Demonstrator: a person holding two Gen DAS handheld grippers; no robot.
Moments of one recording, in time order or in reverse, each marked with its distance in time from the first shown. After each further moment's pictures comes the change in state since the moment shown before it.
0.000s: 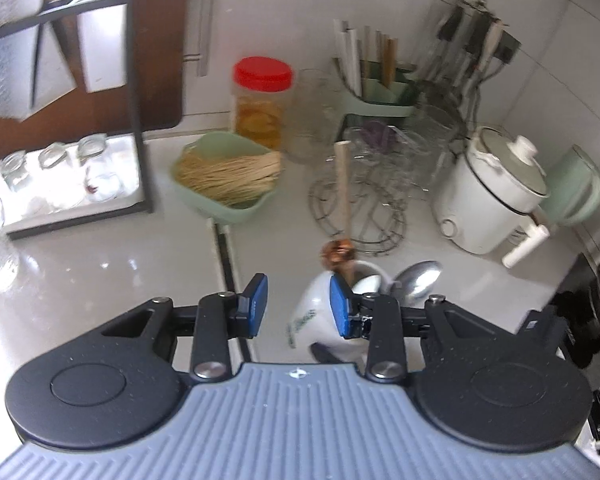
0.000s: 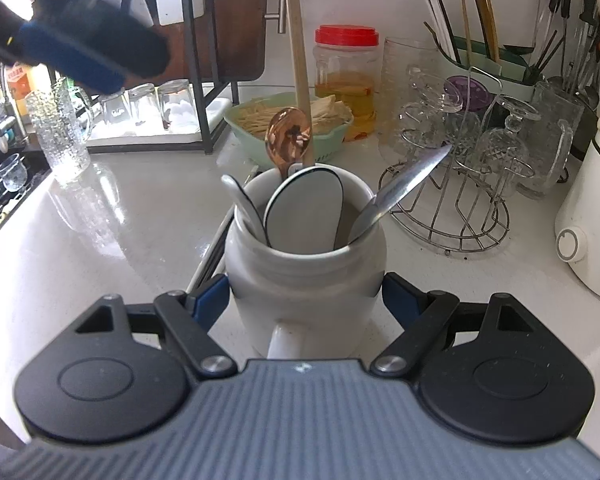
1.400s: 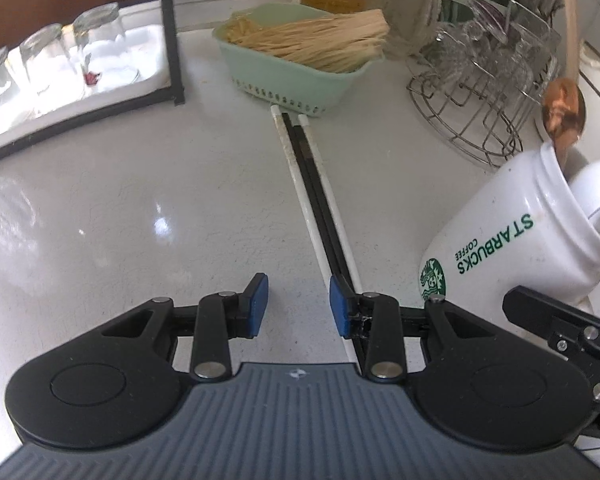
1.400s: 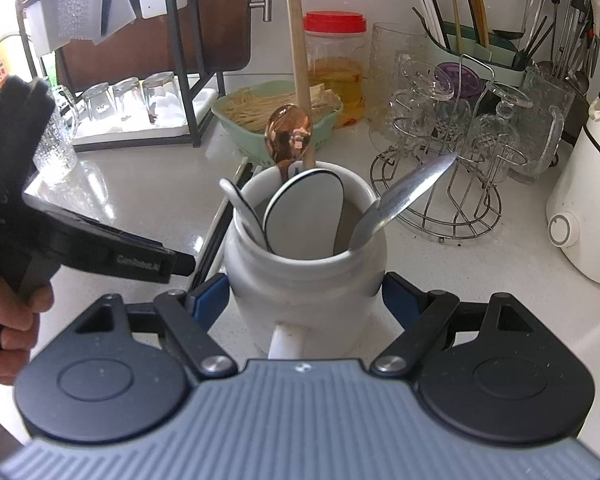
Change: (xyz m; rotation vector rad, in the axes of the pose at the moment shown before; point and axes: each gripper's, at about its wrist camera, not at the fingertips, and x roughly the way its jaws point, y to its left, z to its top) left arm 0.144 0.066 -0.059 0.022 0.147 0.095; right arm 0.003 0.003 0.008 0.032 0.052 -0.035
